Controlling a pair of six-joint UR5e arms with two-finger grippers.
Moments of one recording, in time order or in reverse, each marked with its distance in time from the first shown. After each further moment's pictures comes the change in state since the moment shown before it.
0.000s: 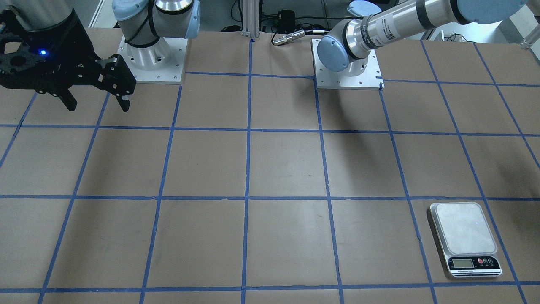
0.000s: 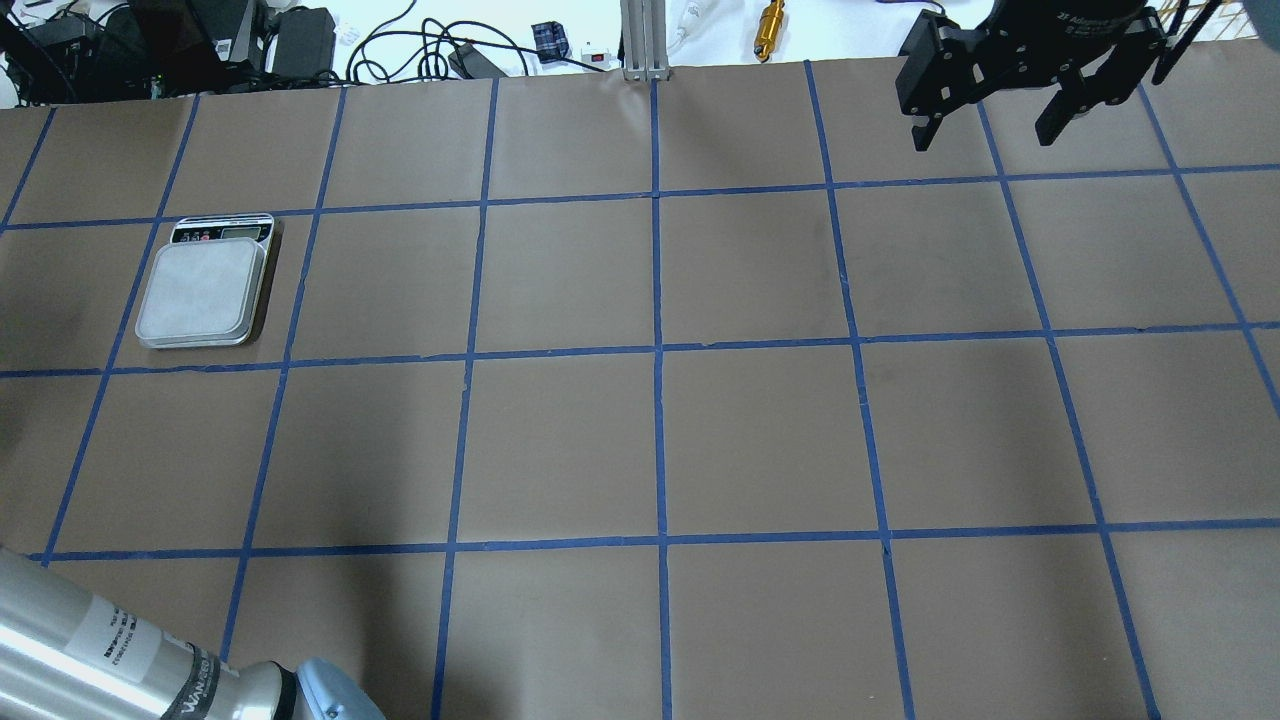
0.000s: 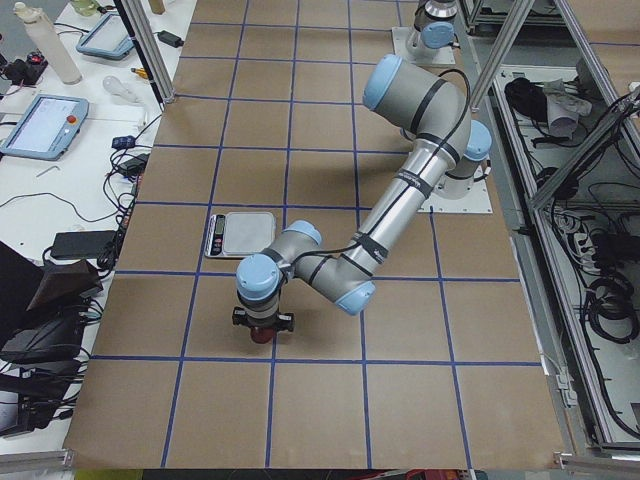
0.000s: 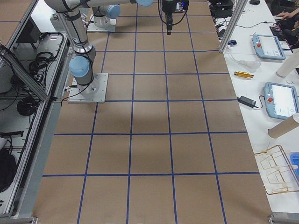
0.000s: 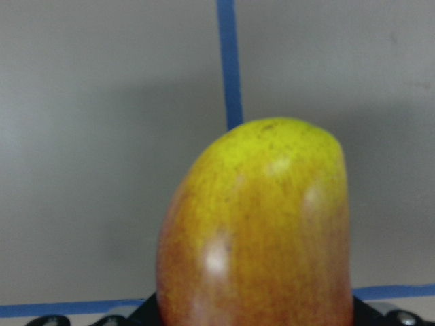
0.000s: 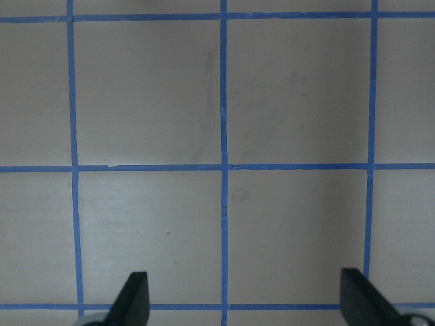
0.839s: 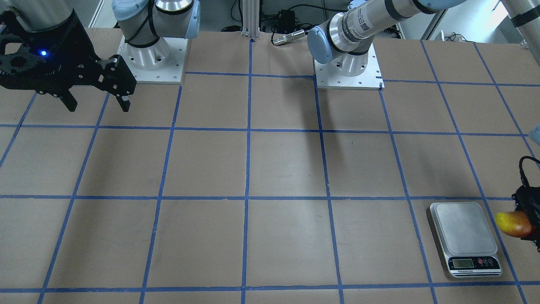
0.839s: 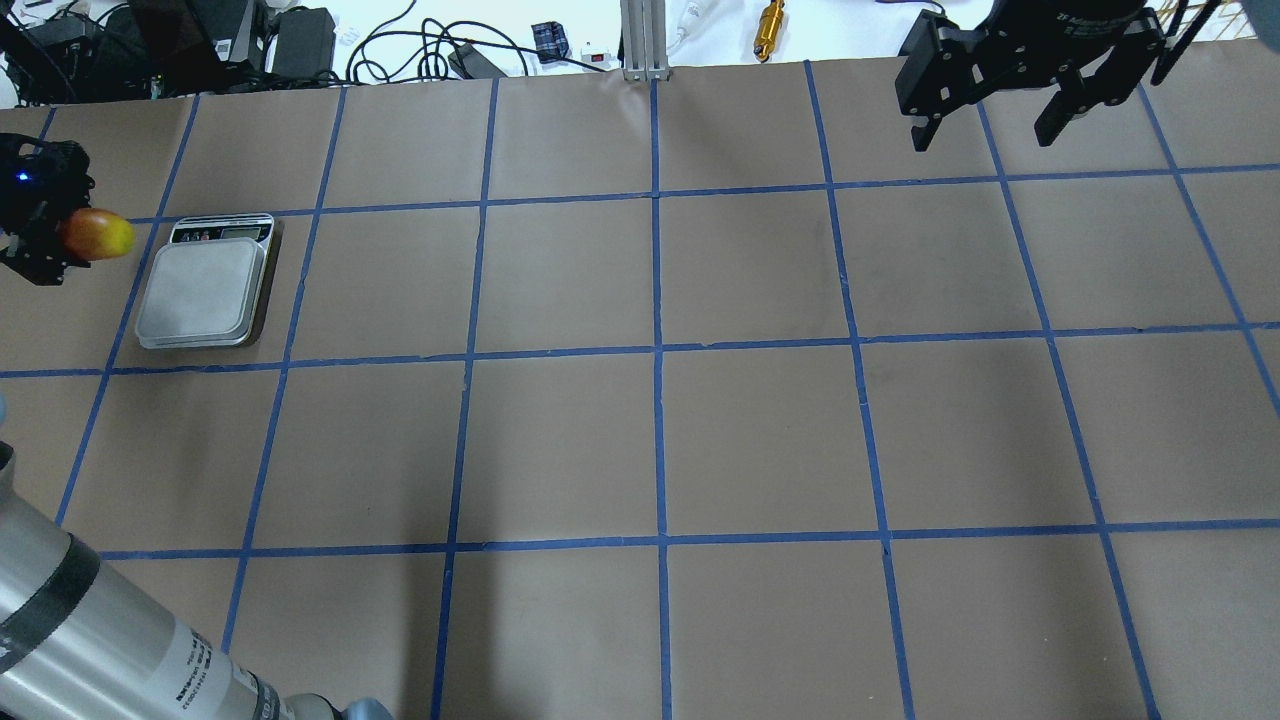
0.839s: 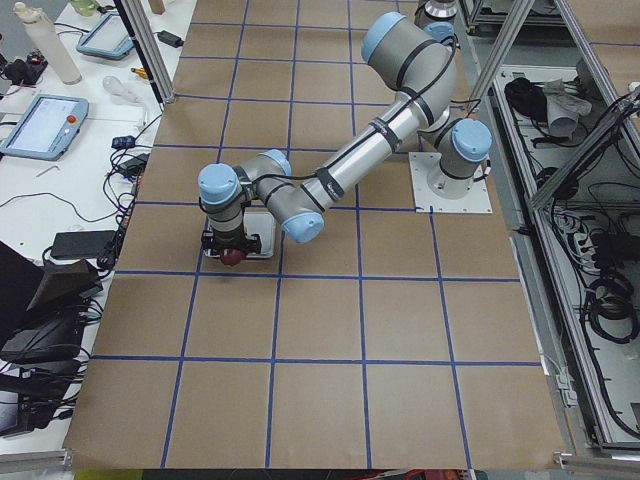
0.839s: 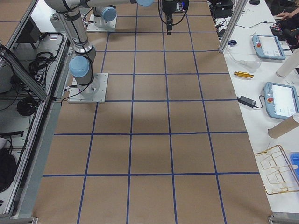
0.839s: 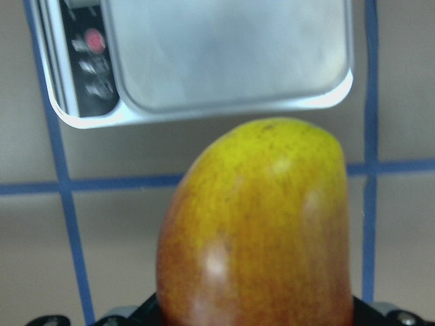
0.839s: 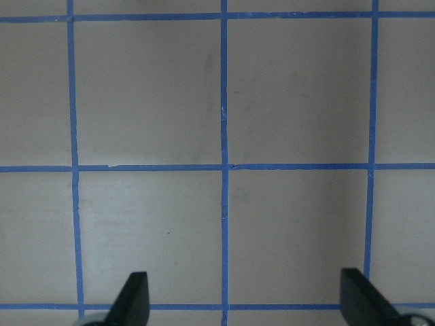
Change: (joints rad) left arm -0.279 0.067 -0.088 -0.008 0.004 -0.387; right arm 0.000 0.001 0.000 0.000 0.001 0.000
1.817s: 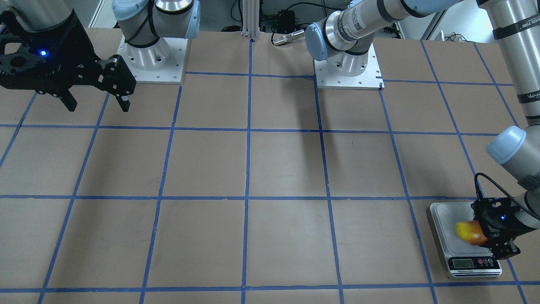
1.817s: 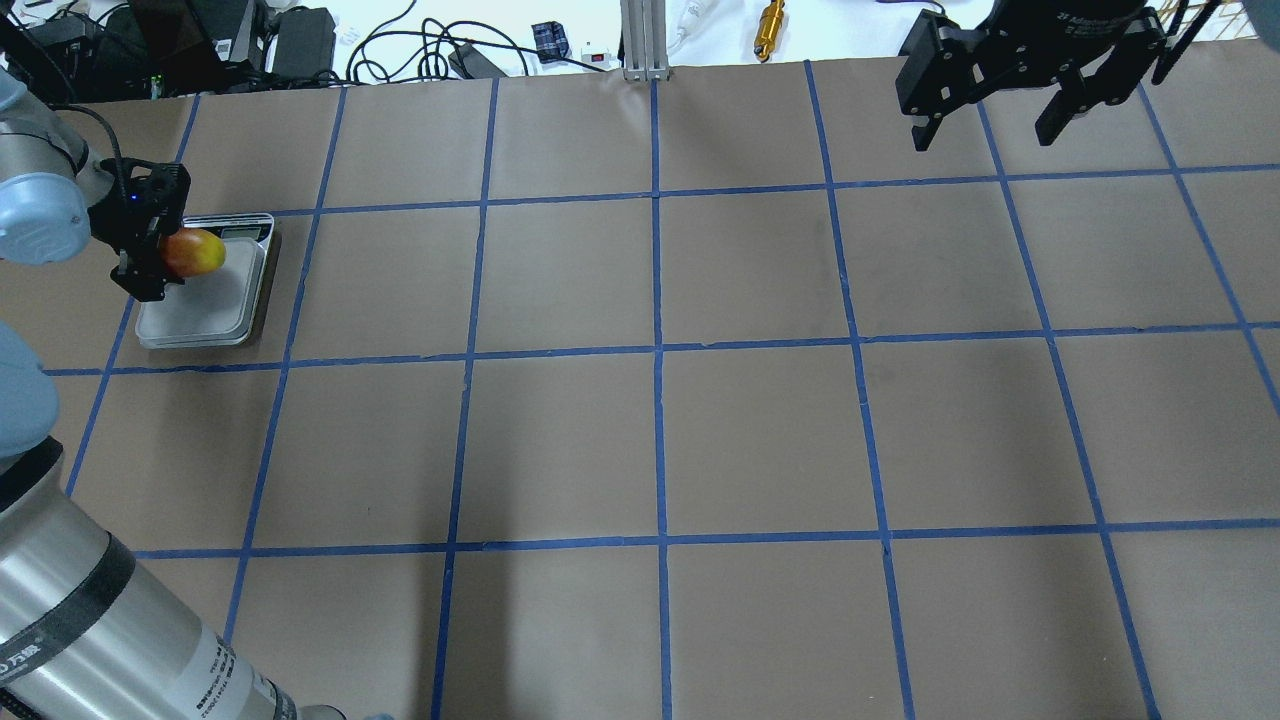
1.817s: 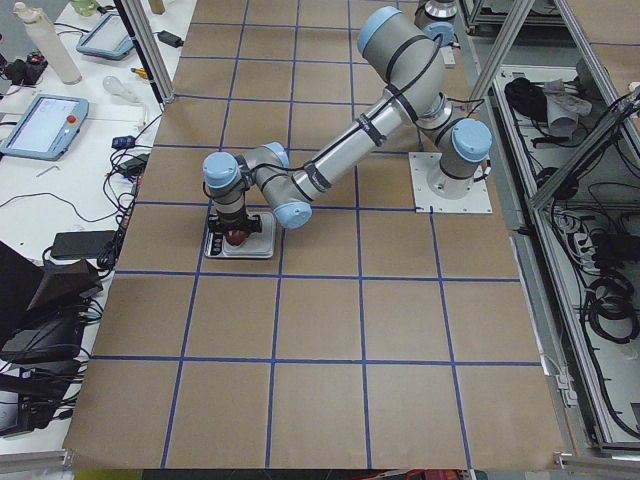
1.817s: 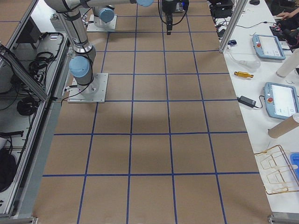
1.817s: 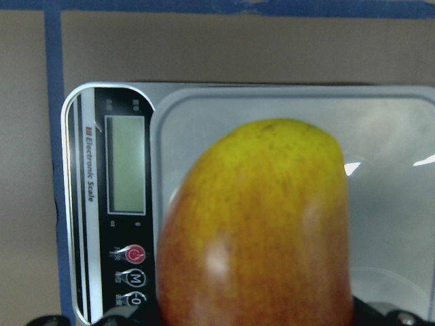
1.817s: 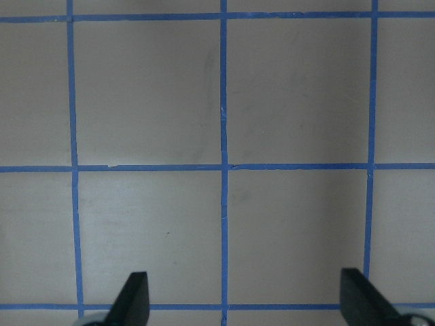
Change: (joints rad) left arm -0.062 -0.024 -0.111 0.099 -0.006 -0.105; right arm 0.000 0.000 0.000 0.000 -0.001 0.000
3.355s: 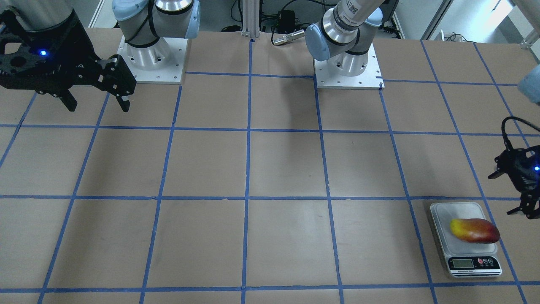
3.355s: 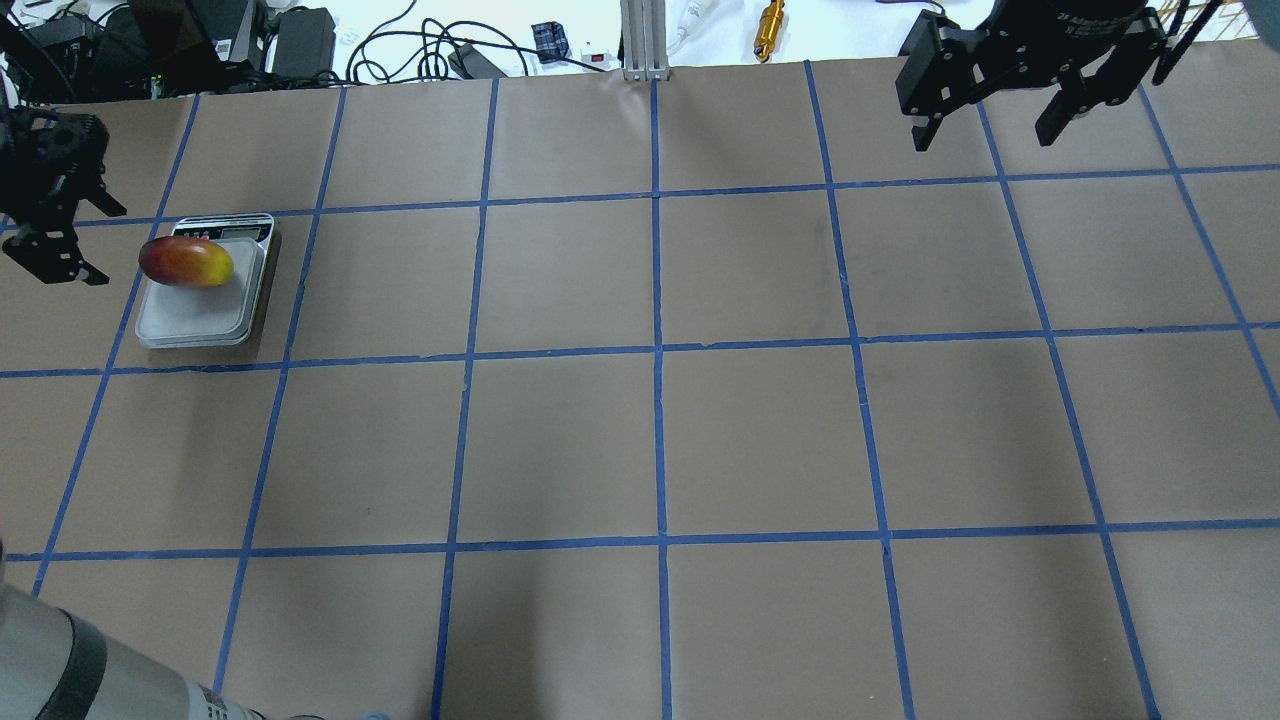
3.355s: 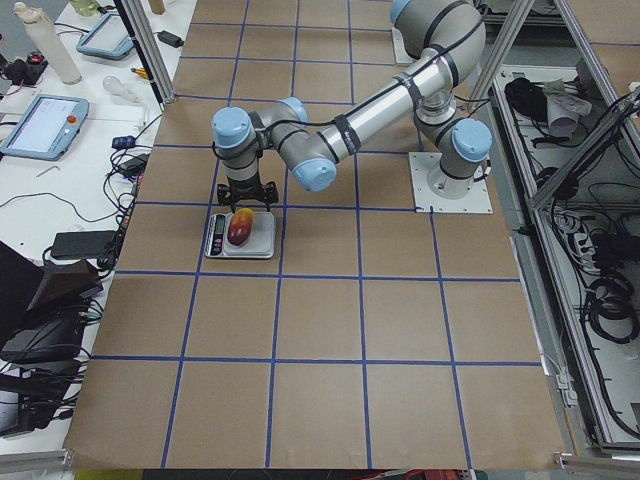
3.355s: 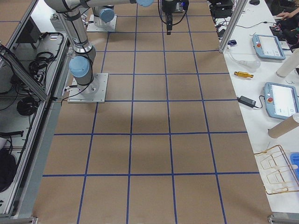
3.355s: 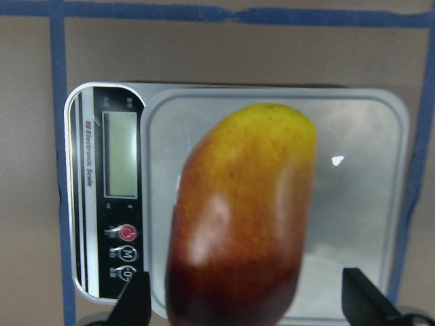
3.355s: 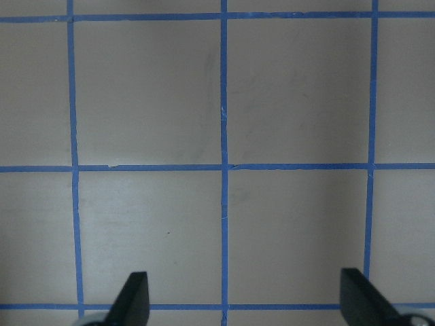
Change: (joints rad) left arm 0.023 0.296 -0.011 -0.309 0.011 -0.041; right arm 0.000 -0.001 0.000 0.000 0.001 0.000
